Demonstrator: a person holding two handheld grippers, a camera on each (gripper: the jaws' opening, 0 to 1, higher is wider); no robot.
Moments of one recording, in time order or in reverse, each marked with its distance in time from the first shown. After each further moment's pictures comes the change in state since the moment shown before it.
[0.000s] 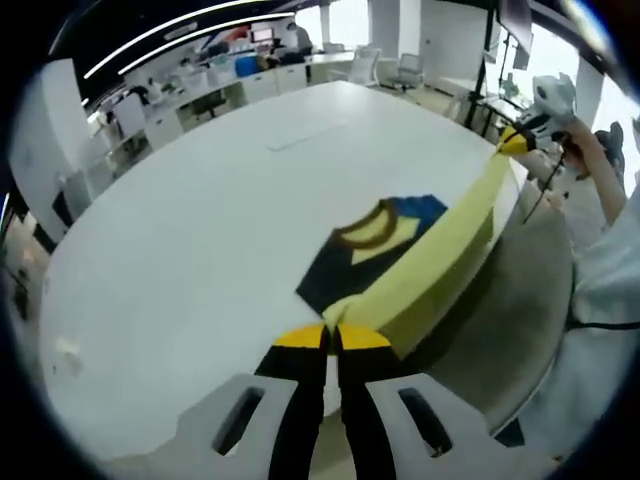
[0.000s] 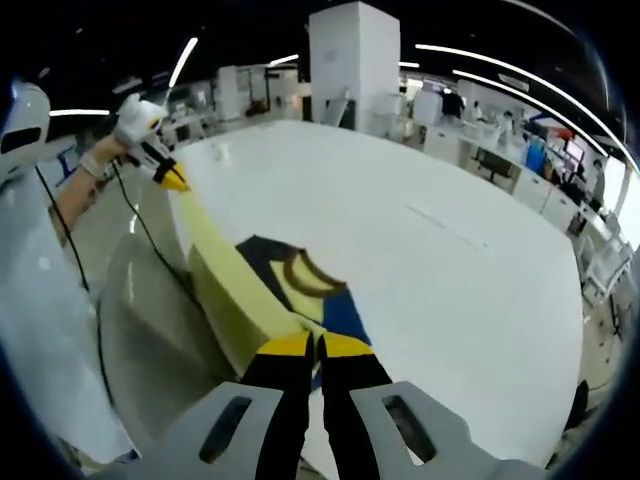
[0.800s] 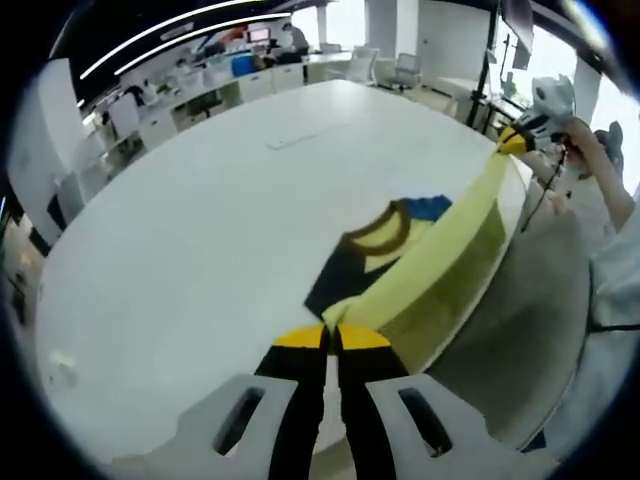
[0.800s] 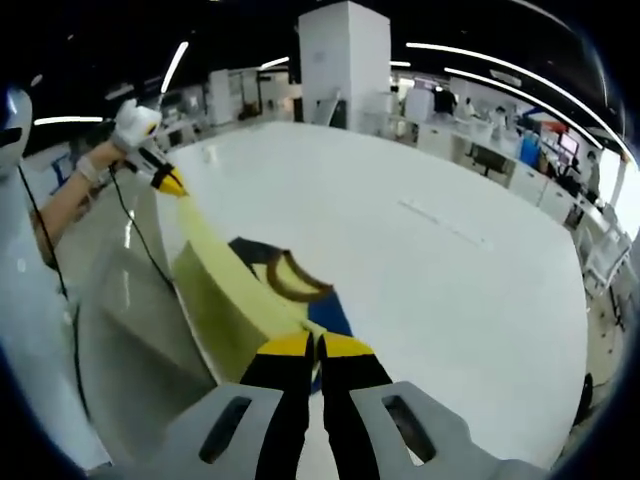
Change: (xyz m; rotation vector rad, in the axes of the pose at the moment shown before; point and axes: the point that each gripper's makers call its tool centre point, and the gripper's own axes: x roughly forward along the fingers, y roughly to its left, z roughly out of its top) left arm 0.036 0.018 0.007 0.017 0.001 -0.017; right arm 0.026 -0.016 -0.003 0.034 -0.006 -0.014
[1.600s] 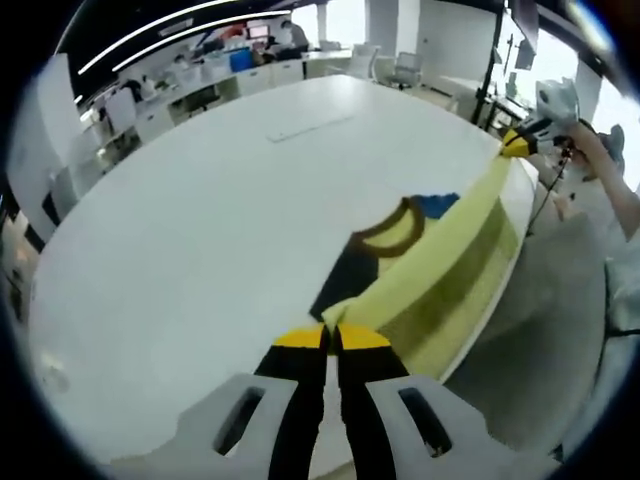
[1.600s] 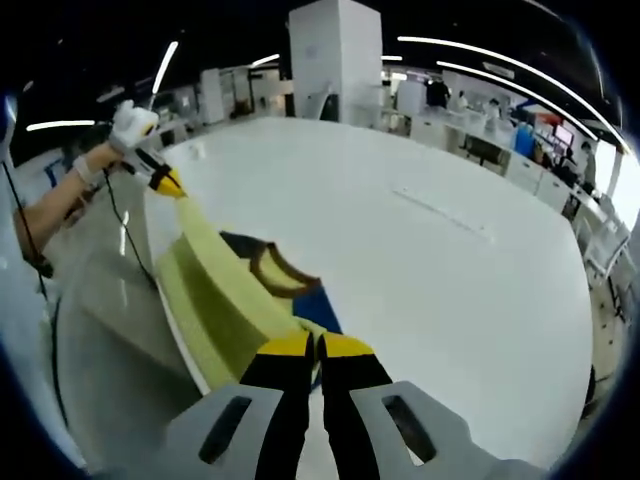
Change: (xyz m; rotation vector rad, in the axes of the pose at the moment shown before) left arm 0.038 0.013 -0.005 -0.019 0.005 -0.017; right arm 0.027 -0.017 -0.013 0.023 0.016 -0.022
